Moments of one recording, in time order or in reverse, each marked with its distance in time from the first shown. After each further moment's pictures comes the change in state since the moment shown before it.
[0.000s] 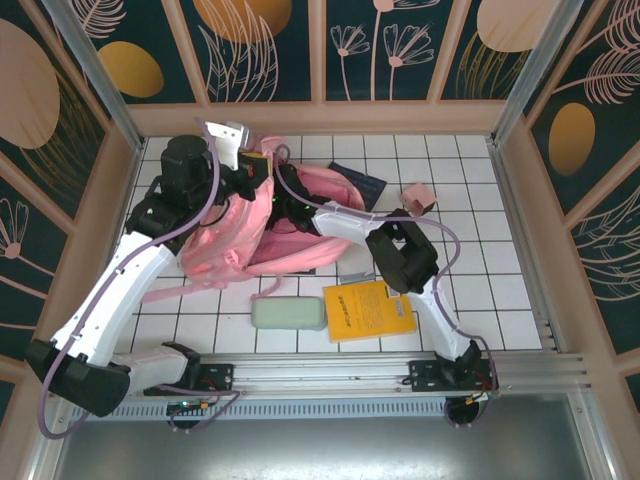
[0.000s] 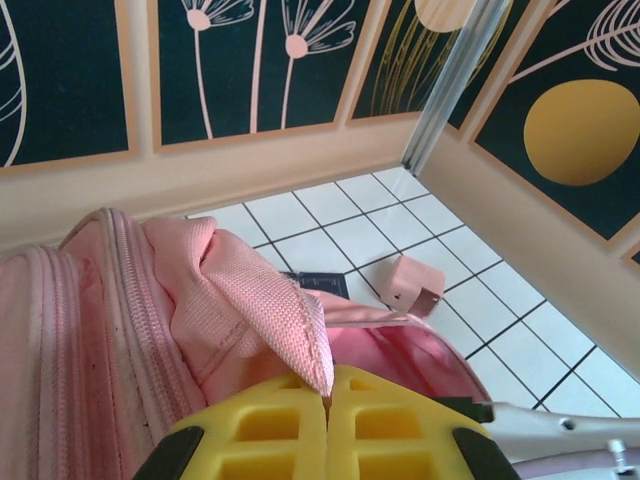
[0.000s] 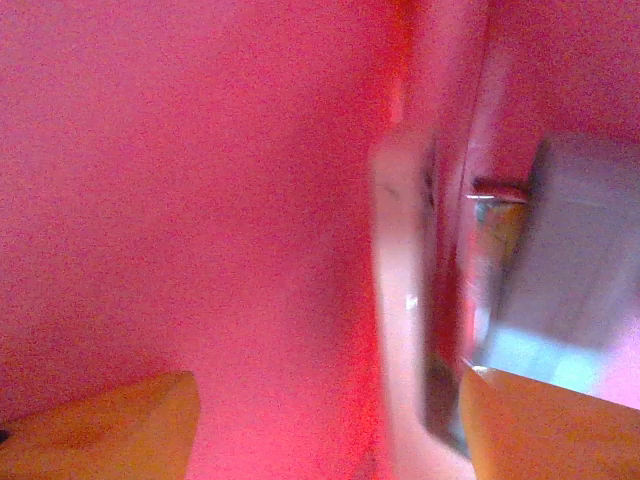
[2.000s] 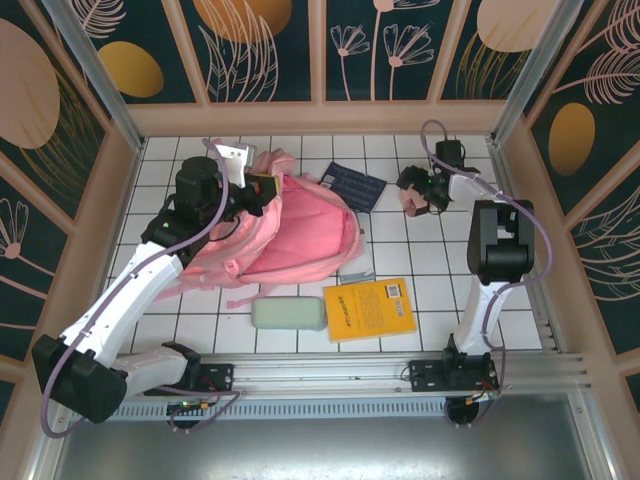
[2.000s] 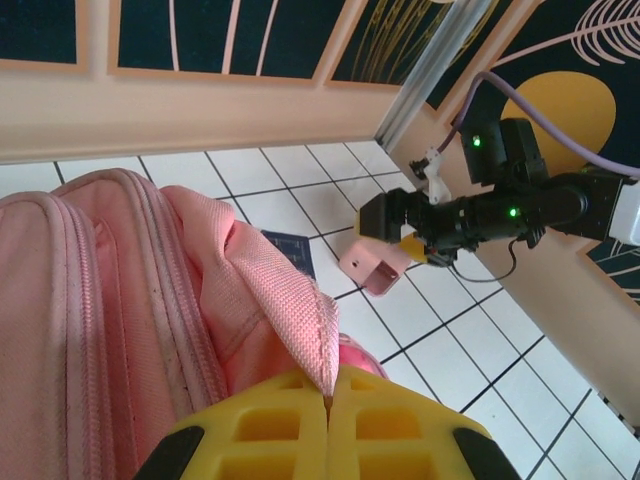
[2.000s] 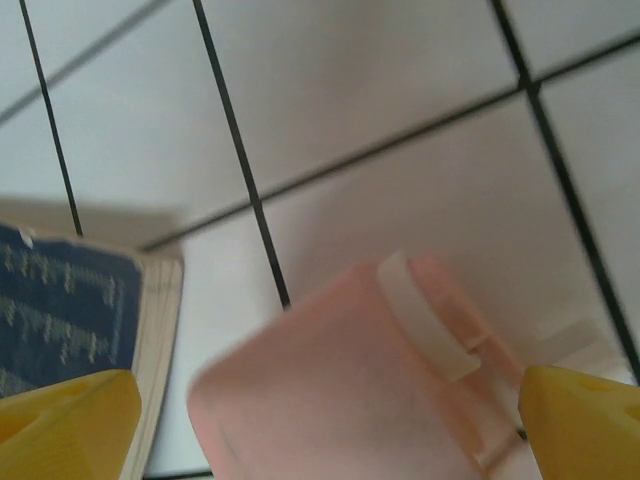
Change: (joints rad) left arm -0.007 -0.029 -0.227 0.165 0.061 -0.146; right arm -0.801 -0.331 -0.372 -0.552 0.270 -0.893
